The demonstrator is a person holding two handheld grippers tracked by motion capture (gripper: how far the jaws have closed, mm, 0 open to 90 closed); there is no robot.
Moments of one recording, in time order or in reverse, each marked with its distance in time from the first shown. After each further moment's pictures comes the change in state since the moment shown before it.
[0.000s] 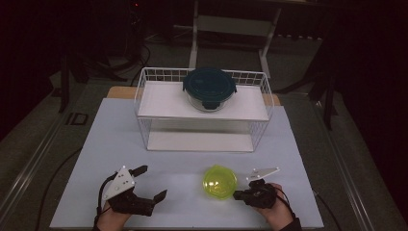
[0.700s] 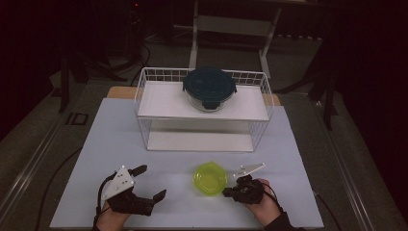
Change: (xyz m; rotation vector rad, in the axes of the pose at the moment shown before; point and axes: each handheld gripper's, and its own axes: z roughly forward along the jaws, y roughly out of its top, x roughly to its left) left arm 0.001 0.000 -0.001 -0.003 0.003 0.000; right arm 0.009 0.022 0.024 0.016 0.014 -0.028
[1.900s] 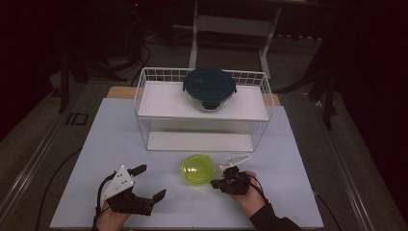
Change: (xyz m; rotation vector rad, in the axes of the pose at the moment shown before) left arm 0.001 0.001 -0.001 -0.005 0.001 0.000; right arm 0.001 0.031 0.029 -0.007 -0.026 0.011
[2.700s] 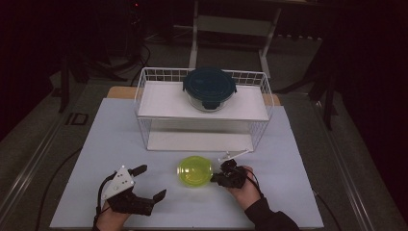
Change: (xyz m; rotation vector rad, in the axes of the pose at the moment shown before) left arm 0.000 -0.001 0.001 0.002 -0.006 -0.003; right arm -0.008 0.014 0.011 -0.024 0.005 0.040
